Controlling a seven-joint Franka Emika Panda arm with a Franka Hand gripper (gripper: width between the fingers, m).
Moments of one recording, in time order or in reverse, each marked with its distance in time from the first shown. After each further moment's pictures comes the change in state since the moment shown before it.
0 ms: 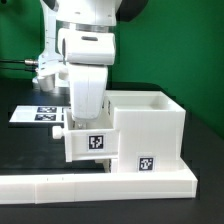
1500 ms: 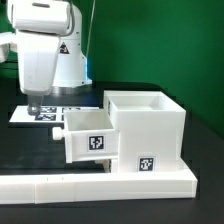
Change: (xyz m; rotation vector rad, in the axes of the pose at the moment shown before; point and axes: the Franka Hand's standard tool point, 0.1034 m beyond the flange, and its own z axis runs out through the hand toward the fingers) arm -0.076 0.000 -0.036 0.003 -0.028 -0.065
